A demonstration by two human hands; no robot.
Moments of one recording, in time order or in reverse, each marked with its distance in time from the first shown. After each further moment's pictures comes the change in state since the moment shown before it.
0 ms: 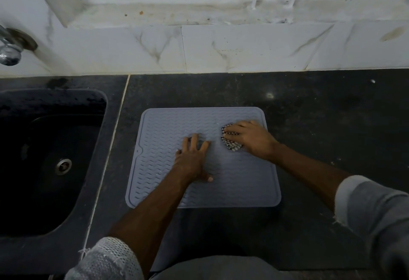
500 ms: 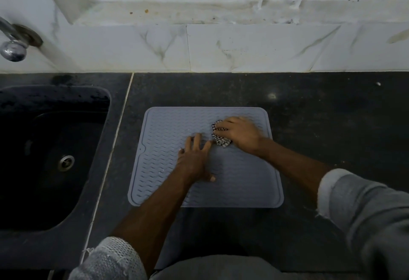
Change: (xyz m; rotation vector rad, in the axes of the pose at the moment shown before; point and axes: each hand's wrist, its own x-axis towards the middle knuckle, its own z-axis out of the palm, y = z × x) left_hand 0.002 0.000 0.002 0.000 0.006 -0.026; right_hand 0.039 -0.016 0.001 -0.011 -0.004 -0.009
